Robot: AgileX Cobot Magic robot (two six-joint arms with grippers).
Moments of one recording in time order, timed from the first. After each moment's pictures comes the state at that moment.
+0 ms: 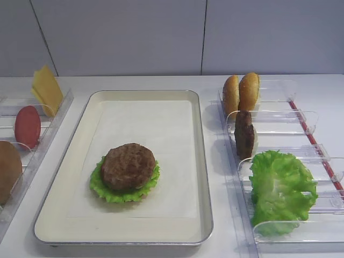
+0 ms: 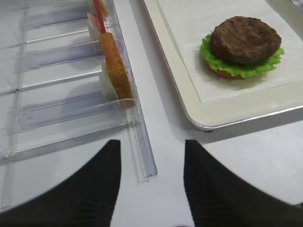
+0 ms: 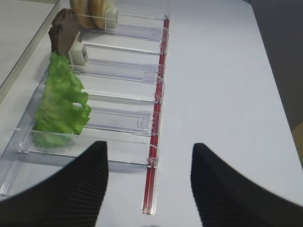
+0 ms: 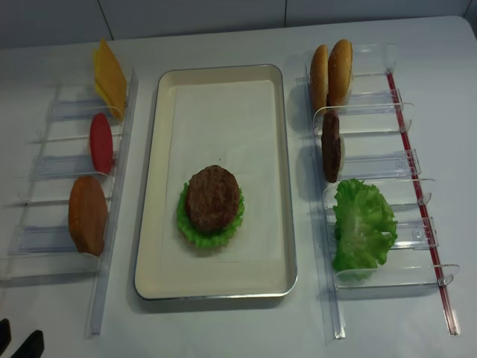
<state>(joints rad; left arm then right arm) -0.11 -0.02 -0.49 -0.06 1.18 0.06 -0.02 -0.02 -0.47 0.11 1.14 -0.14</state>
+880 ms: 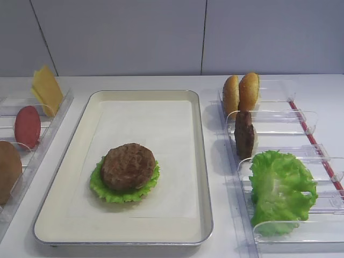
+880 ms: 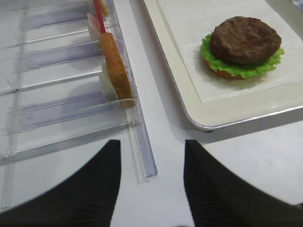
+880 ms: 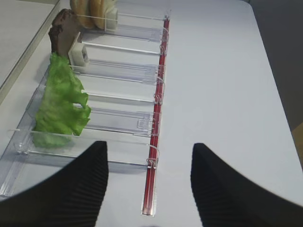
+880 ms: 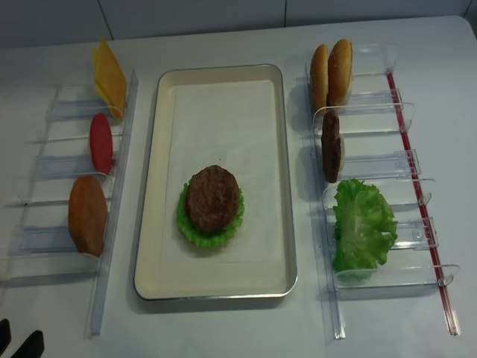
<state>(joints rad) -0.11 -0.02 -0.49 -0.06 1.18 0.06 -0.02 -0.02 -0.47 0.11 1.14 -0.14</state>
